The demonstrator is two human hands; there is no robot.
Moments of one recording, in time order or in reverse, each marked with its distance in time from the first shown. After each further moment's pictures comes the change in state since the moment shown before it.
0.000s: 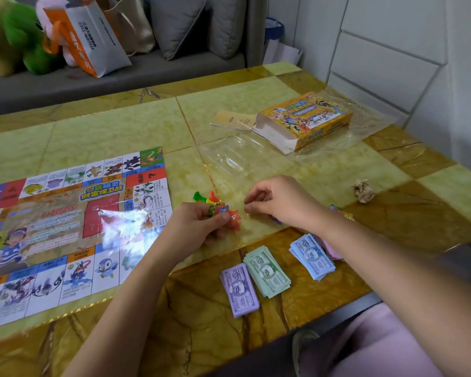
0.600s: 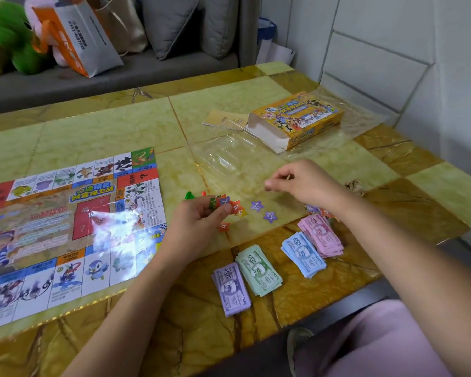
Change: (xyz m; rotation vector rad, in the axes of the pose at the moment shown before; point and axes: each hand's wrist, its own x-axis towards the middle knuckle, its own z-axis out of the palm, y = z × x) left_hand -0.002 0.005 0.020 0.016 0.098 0.190; right_hand -0.001 0.018 -0.044 -0.151 0.088 0.074
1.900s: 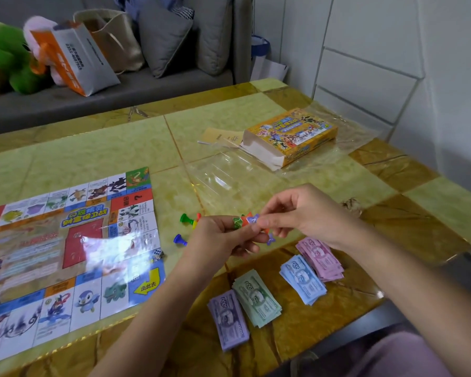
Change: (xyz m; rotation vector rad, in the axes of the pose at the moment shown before) left_hand 0.012 0.019 0.026 -0.415 -0.225 -0.174; right_hand -0.035 -0.024 -0.011 0.543 -0.177 -0.023
